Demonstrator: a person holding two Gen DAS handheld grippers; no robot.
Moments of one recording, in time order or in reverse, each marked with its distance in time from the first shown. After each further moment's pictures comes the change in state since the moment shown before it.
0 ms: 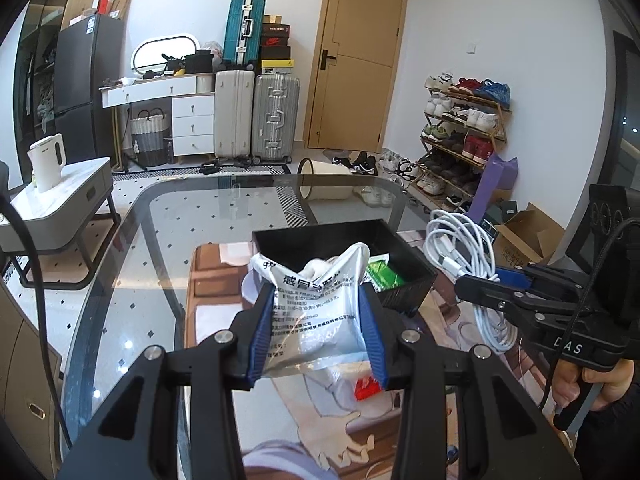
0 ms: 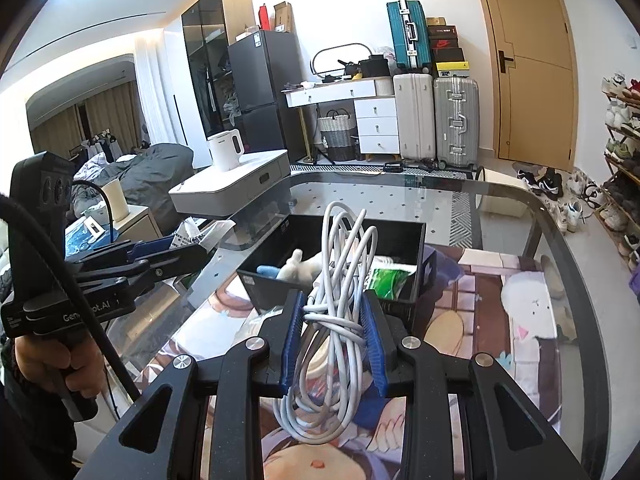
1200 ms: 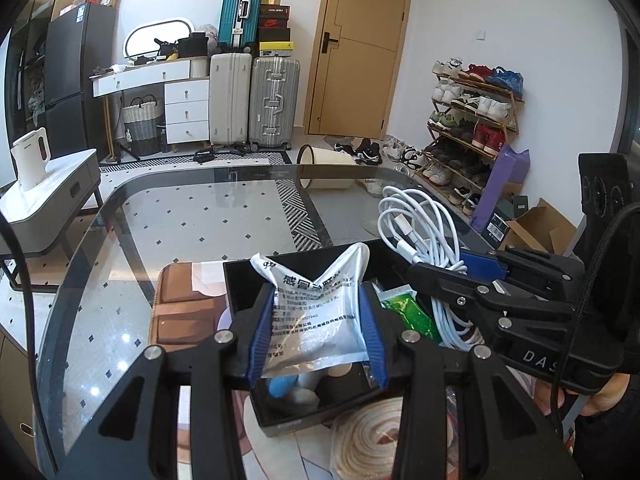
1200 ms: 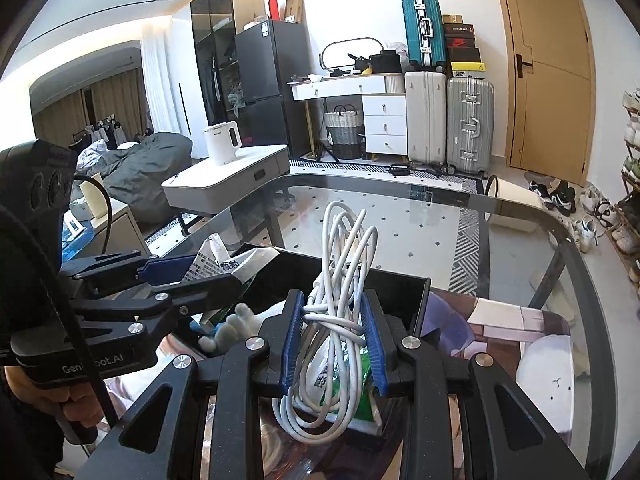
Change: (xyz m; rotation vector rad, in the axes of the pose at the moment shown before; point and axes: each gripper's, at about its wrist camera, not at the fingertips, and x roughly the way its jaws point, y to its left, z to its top) left arm 0.097 0.001 0.027 -0.010 0.060 0.003; right arm 0.096 -0.031 0.045 -0.068 0.020 0.003
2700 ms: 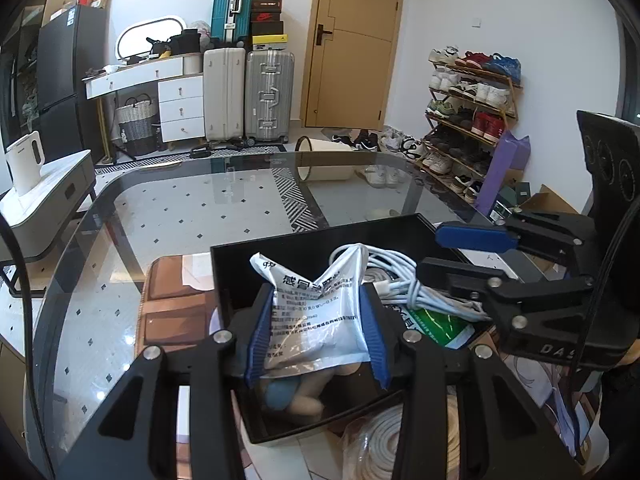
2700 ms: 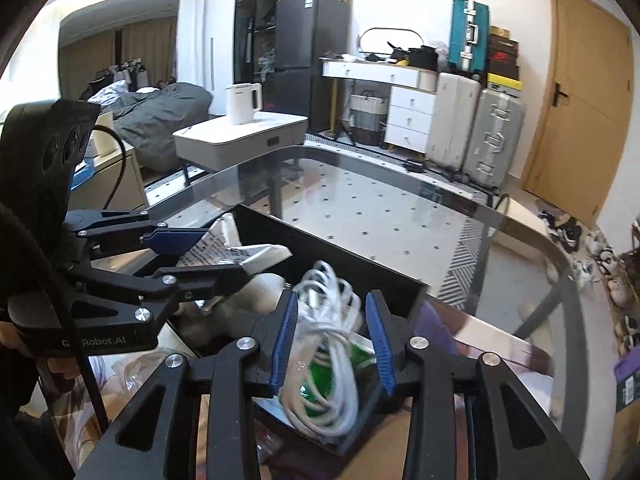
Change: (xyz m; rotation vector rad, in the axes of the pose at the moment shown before) left arm 0.021 -0.006 -0.006 0.037 0.025 0.000; right arm 0.026 -0.015 -0.001 -0.184 0.081 -0.017
